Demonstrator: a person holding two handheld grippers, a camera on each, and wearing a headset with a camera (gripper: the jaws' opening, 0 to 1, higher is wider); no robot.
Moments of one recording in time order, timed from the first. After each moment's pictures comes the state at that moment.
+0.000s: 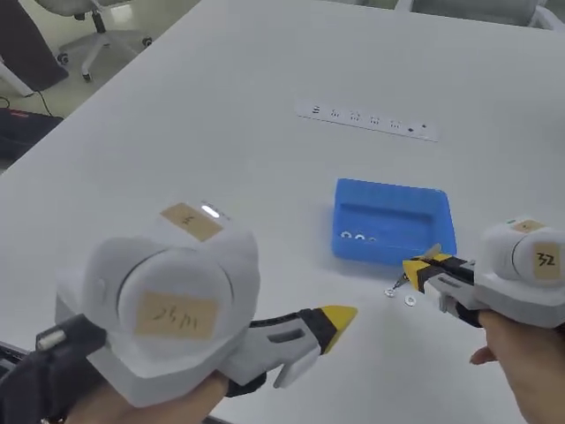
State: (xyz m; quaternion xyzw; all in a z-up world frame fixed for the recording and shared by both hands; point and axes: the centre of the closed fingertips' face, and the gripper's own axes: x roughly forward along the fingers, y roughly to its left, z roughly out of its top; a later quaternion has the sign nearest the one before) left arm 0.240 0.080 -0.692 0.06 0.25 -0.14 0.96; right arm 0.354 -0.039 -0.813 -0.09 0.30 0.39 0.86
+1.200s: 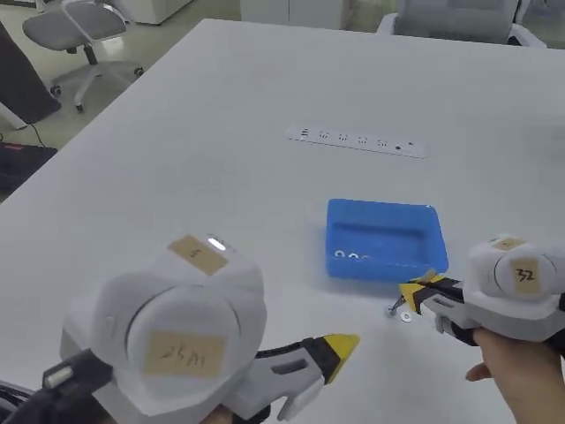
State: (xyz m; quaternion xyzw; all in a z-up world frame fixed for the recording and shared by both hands) left arm 0.237 0.068 -0.690 0.08 0.26 -0.15 0.95; right arm 0.349 -0.050 -0.815 -0.10 0.31 0.39 0.86
